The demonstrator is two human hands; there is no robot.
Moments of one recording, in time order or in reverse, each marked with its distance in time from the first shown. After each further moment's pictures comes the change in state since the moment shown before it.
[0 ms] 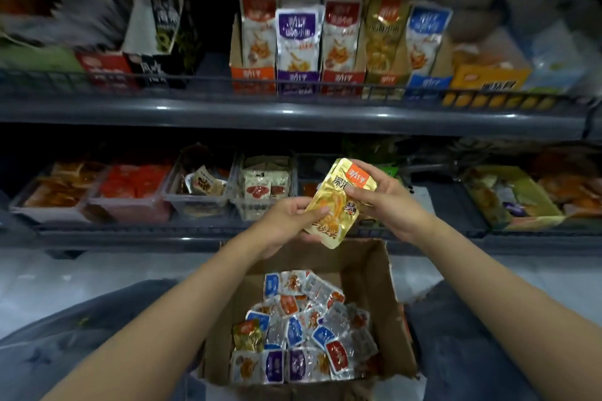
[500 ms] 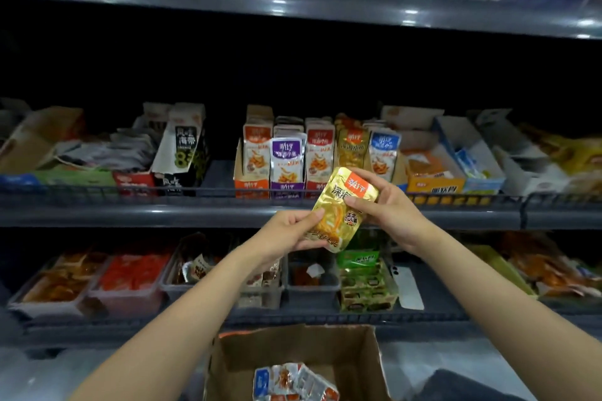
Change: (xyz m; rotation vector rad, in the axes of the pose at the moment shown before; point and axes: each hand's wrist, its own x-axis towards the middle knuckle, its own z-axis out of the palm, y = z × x) left_hand -0.015 0.146 -0.003 -0.080 -0.084 0.227; right_hand -0.009 -0.153 -0.006 -0.118 0.008 -0.299
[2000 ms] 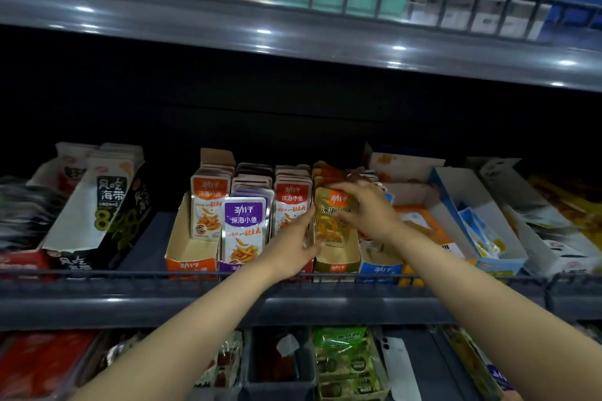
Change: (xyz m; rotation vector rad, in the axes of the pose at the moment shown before) left_hand 0.185 0.027 -0.011 0.831 0.175 0.187; right_hand 0.191 0.013 -0.099 -1.141 0.148 -0.319
